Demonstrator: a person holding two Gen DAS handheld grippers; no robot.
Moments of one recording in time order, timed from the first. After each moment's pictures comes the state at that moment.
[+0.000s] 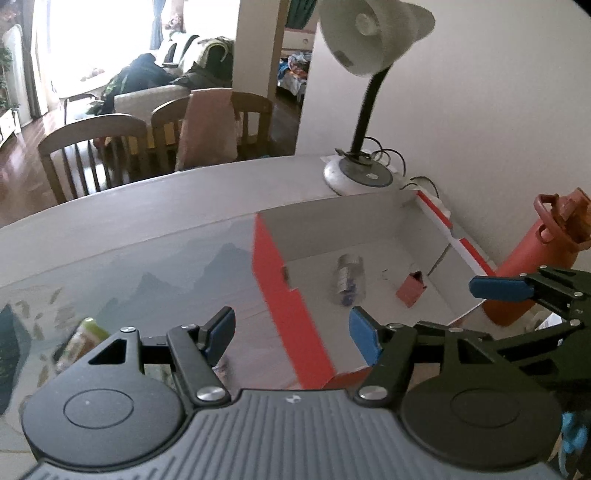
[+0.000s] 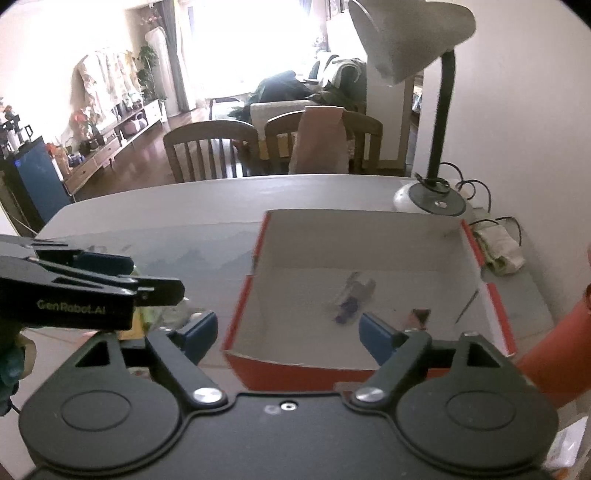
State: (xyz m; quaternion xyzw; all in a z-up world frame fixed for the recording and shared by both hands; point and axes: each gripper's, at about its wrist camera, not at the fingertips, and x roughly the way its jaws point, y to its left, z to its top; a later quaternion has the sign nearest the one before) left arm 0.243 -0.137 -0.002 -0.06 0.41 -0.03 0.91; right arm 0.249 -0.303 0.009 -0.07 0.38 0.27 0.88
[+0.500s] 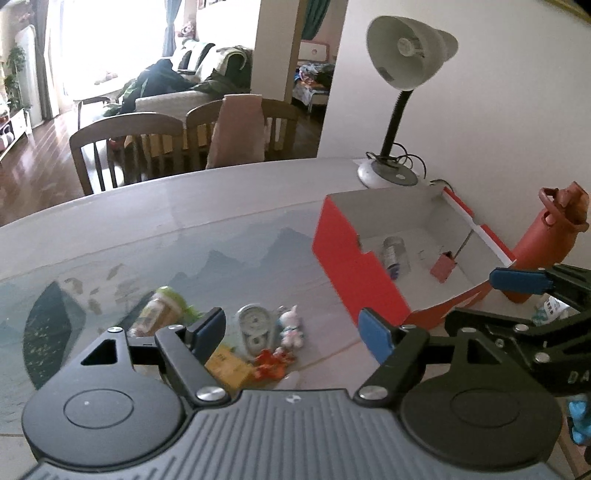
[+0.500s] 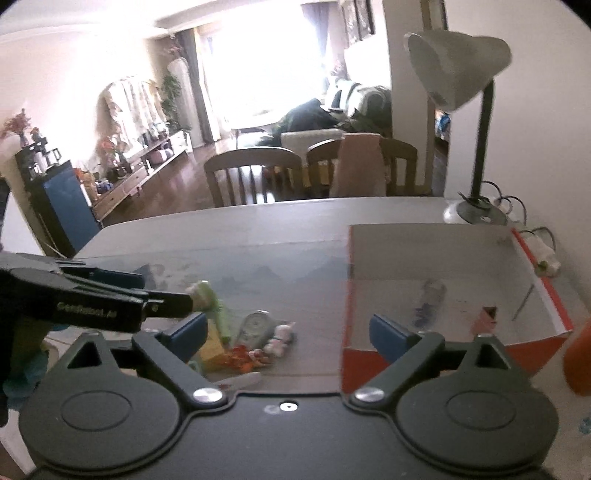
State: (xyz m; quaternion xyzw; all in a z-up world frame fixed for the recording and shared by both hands) left arm 0.172 -0.052 -0.003 -0.06 0.39 -0.03 0.92; right arm 0.185 -0.250 0.010 -0.04 0.33 0.31 0.89
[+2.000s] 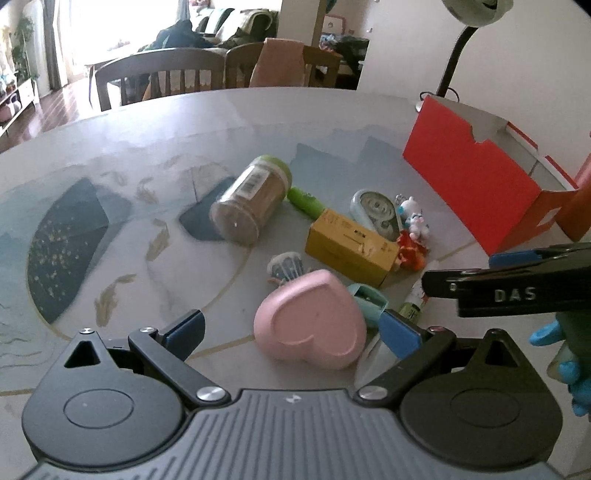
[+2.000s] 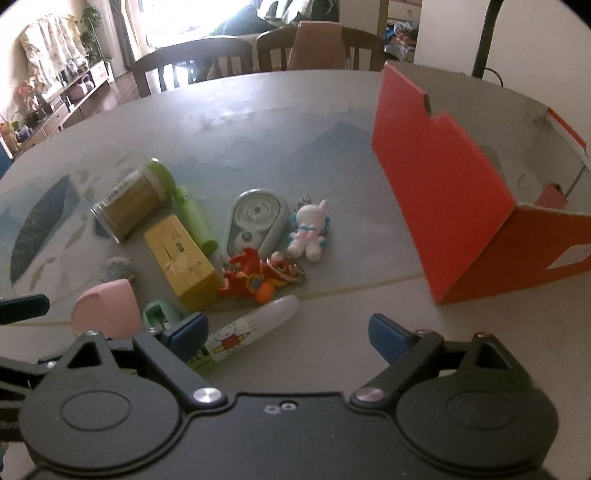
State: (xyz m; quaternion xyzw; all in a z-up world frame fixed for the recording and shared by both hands) left arm 0.136 0.051 -0.141 -0.07 0.43 -0.02 0.90; right arm 0.199 -0.128 -0.133 -0.07 0.47 0.16 0.86
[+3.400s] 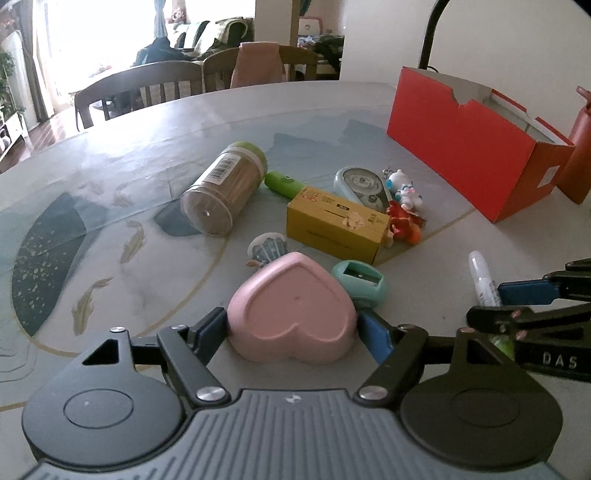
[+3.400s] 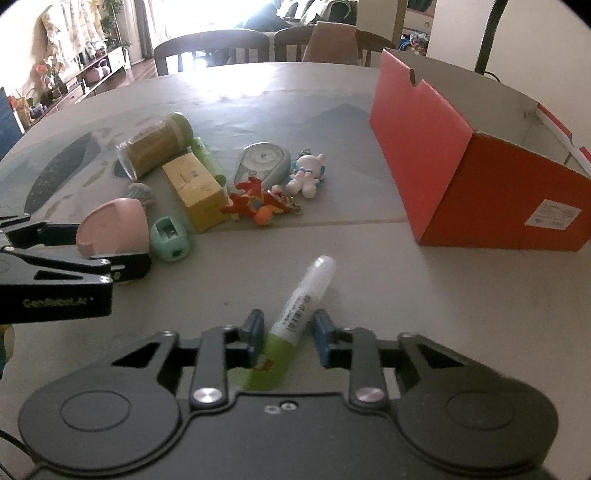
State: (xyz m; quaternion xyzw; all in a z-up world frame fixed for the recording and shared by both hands) left arm 0.135 0.030 -0.162 -0.02 0.42 -0.03 0.91; right arm 0.150 -0.157 -0.142 -0.10 0.46 0.18 0.86
